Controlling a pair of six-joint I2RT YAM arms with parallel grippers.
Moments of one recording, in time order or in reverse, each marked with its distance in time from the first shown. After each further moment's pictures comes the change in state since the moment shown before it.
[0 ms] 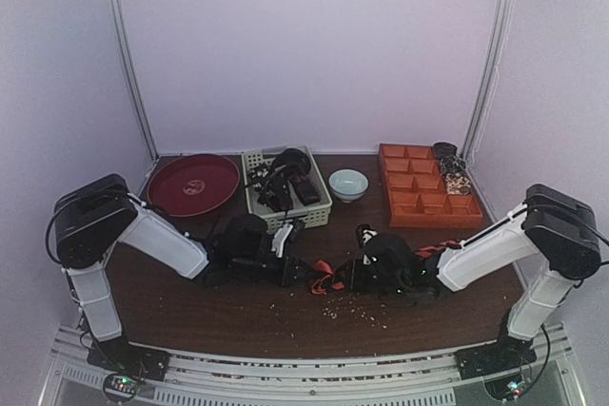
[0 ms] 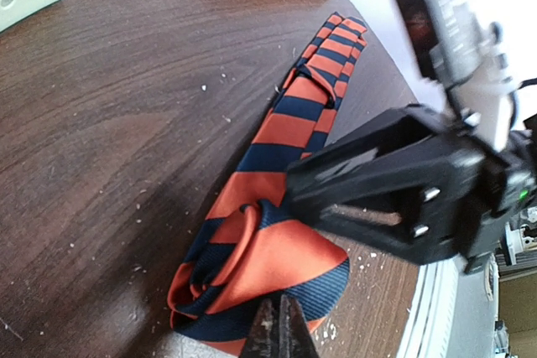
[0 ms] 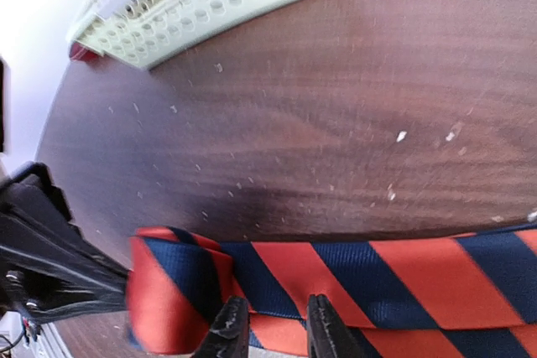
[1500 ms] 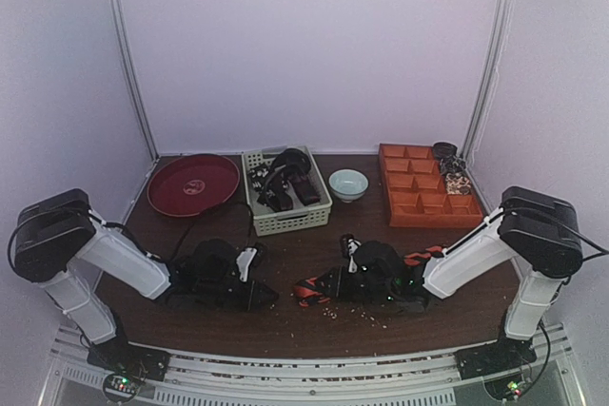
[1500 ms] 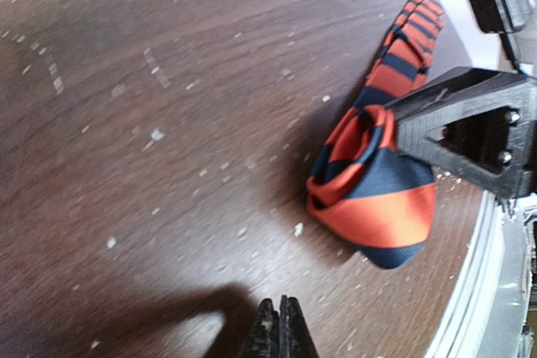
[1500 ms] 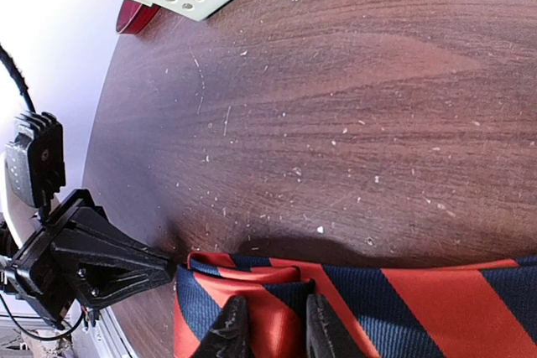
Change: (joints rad) left arm -0.019 -0.245 -0.319 -0.085 -0.178 -0.046; right arm 0.053 0.117 0.027 0.173 -0.133 0.151
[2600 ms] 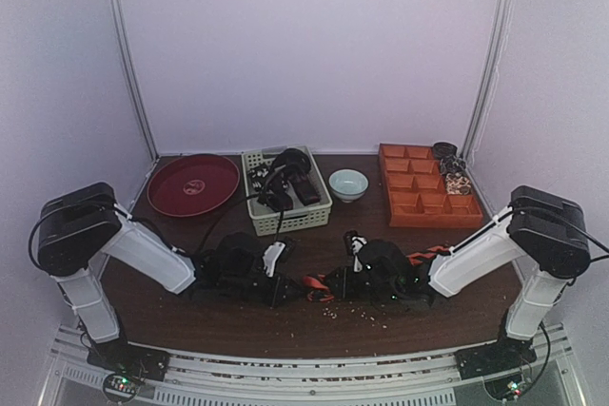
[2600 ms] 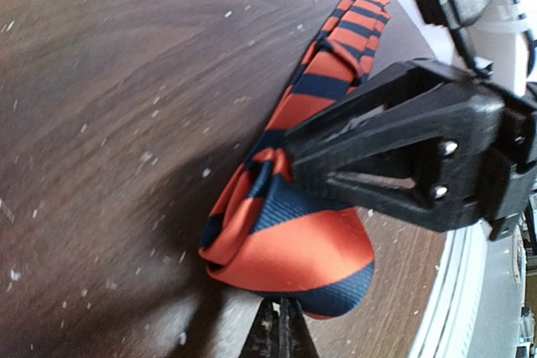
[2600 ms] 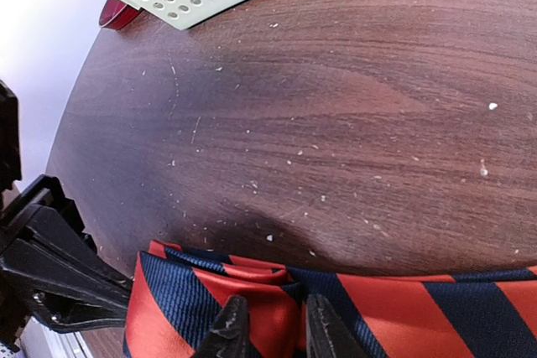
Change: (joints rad) left arm -0.056 0.150 0.179 0.047 0.048 0.056; right arm -0.008 -0.044 -0.021 -0.062 0.051 -0.159
